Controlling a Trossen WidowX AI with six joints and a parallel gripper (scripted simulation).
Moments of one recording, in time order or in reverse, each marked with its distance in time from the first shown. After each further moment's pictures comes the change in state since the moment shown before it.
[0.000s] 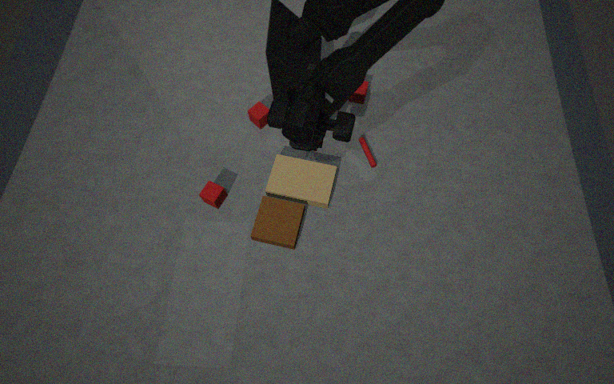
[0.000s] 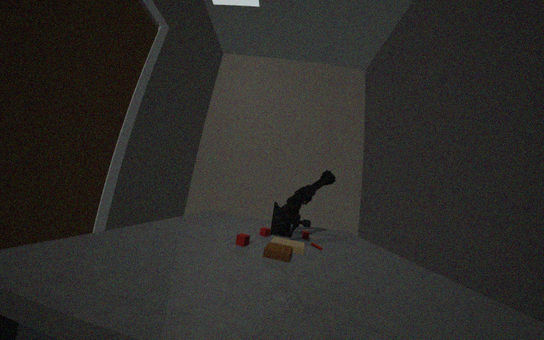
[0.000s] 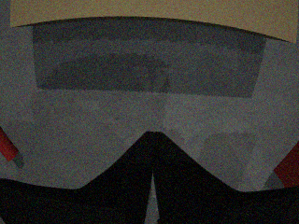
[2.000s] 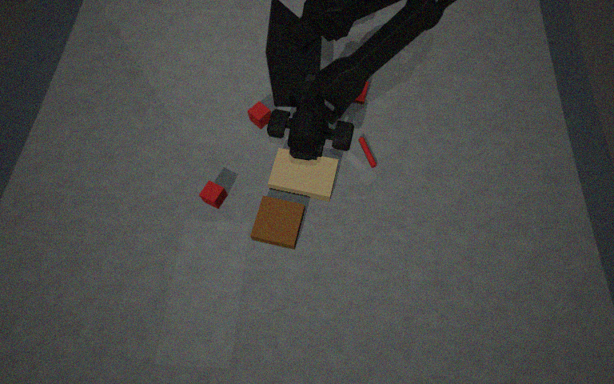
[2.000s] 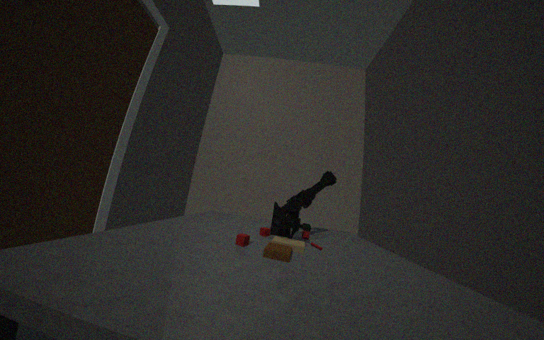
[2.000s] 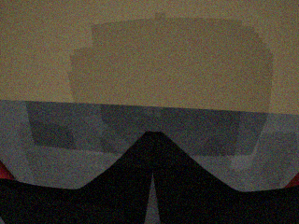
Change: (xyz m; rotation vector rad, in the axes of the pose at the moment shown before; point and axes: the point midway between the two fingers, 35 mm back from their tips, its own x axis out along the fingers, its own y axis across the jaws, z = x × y) arm 0.018 0.001 0.013 -0.009 -0.021 0.000
